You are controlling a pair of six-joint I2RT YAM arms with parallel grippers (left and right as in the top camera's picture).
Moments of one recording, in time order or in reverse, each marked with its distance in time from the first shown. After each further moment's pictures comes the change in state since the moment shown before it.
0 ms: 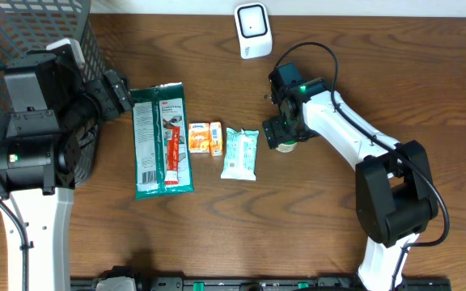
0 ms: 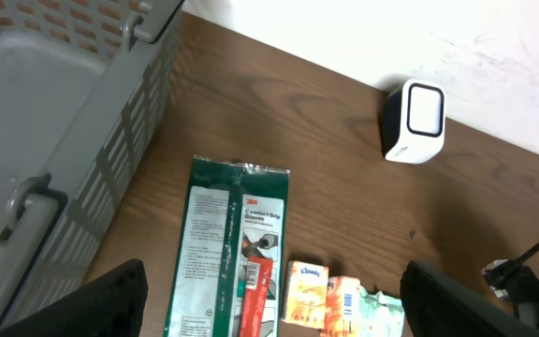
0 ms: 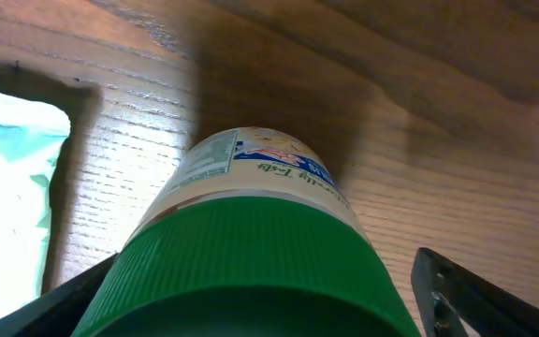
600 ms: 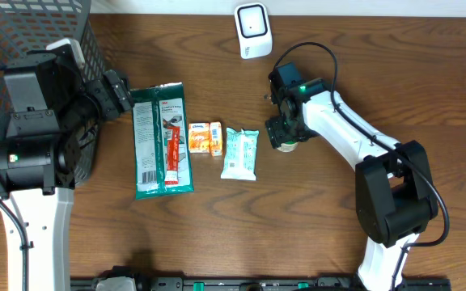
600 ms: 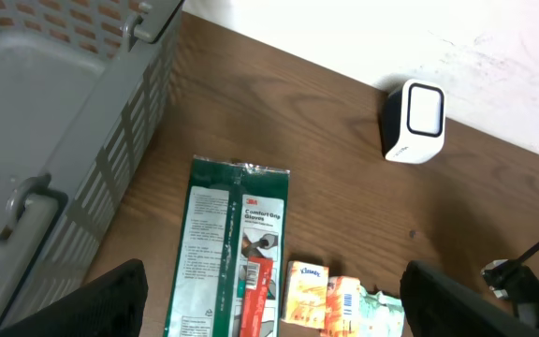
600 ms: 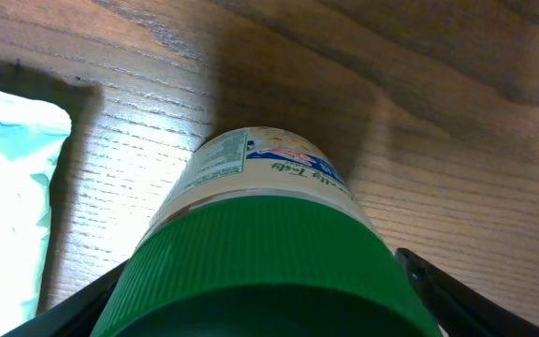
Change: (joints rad) left arm 0.000 0.000 0.000 0.000 0.000 0.000; right arm 0.001 0.000 0.000 0.001 0.001 -0.008
